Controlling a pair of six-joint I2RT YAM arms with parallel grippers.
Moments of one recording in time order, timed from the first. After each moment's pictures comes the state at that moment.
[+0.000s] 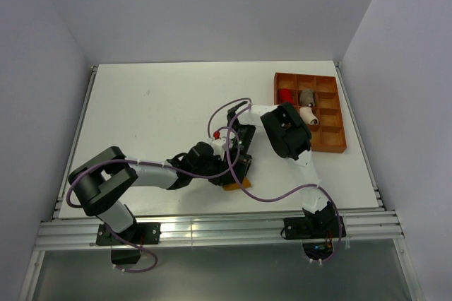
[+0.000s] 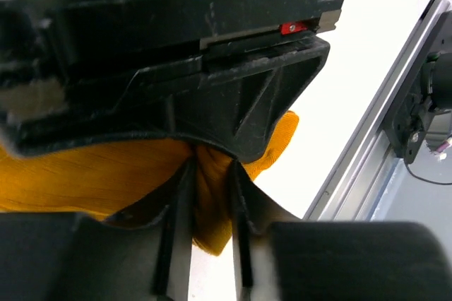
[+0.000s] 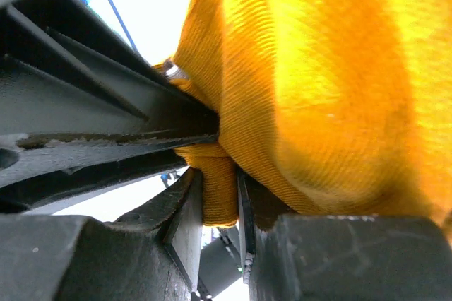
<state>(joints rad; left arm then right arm) -0.94 1.61 0.59 0.41 0.28 -0.55 0.59 2.35 1.59 -1.43 -0.78 -0.71</state>
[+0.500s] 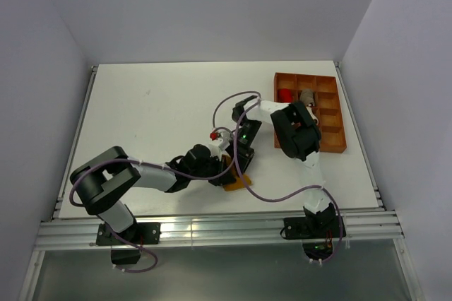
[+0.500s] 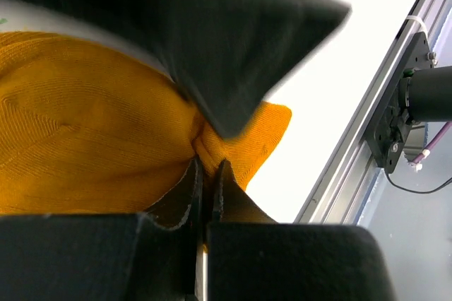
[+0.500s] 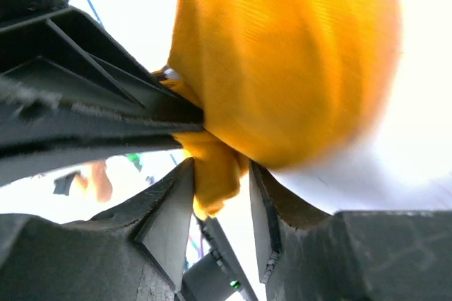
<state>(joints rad) -0.94 1.63 0.53 0.54 0.28 -0.63 0.55 2.26 1.54 -1.33 -0.78 -0.63</state>
